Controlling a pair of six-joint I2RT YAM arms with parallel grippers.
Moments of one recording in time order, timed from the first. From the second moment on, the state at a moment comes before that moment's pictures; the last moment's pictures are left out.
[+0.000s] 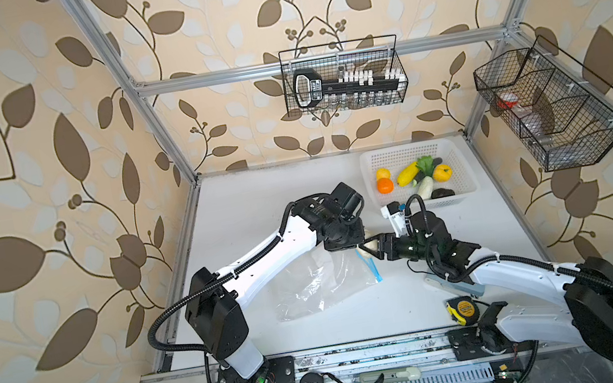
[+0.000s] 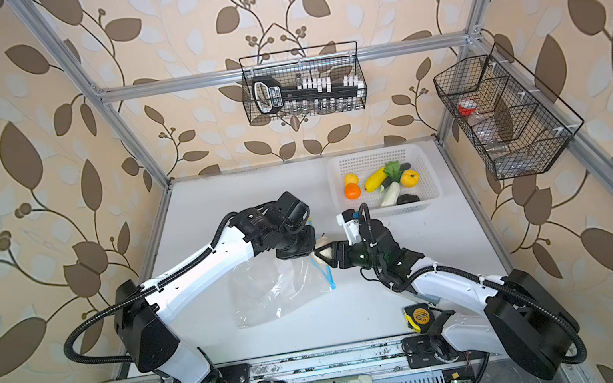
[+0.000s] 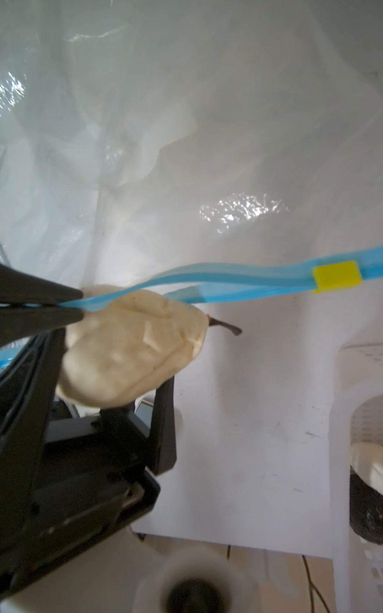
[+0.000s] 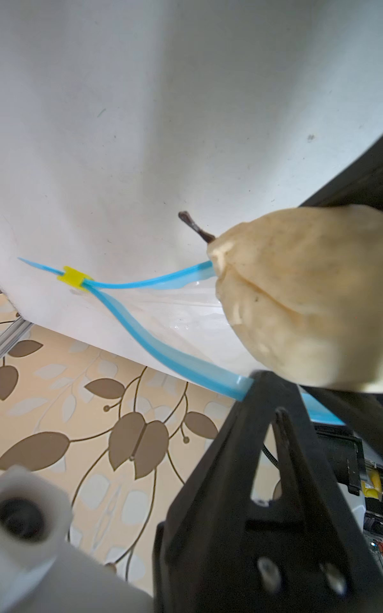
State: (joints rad) left arm -0.84 1.65 1.50 -0.92 0.10 -0.80; right arm 0.59 1.21 0.50 0.27 -0.36 0.72
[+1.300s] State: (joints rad) left arm -0.84 1.65 1.50 -0.86 0.16 -0.81; right arm 0.65 1.21 0.53 0.13 -0.28 0.63
